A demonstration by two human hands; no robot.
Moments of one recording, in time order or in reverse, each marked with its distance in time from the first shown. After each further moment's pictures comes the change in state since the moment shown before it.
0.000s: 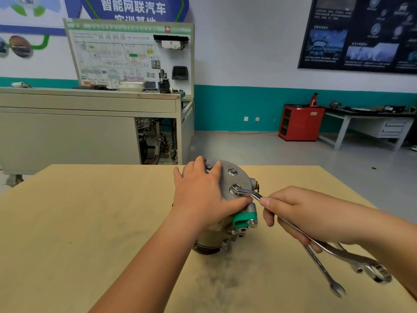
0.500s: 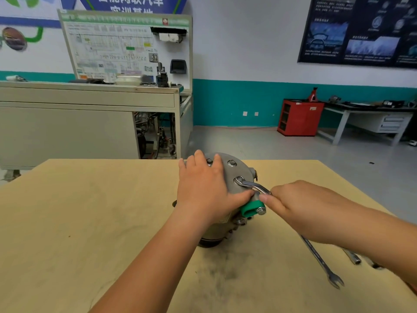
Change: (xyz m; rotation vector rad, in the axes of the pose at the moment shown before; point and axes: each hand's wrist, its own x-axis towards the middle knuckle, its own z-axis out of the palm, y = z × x) left_hand -0.001 0.010 -0.002 0.054 0.045 -0.007; right_hand 0.008 0.004 0.009 -0.721 0.254 -0.015
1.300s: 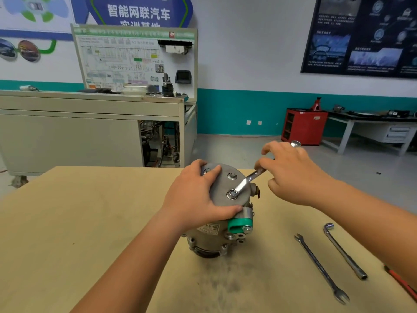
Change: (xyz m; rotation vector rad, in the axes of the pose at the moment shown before) left_hand 0.002 -0.037 0.003 -0.300 -0.009 0.154; right_hand 0.072 0.039 -0.003 -0.183 0.374 -0.116
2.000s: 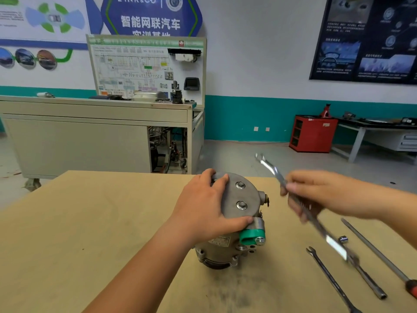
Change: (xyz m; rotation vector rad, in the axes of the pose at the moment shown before) left_hand -0.003 0.001 -0.004 0.101 -0.021 0.019; right_hand -0.026 0.013 -0.033 1.124 -0.421 0.143
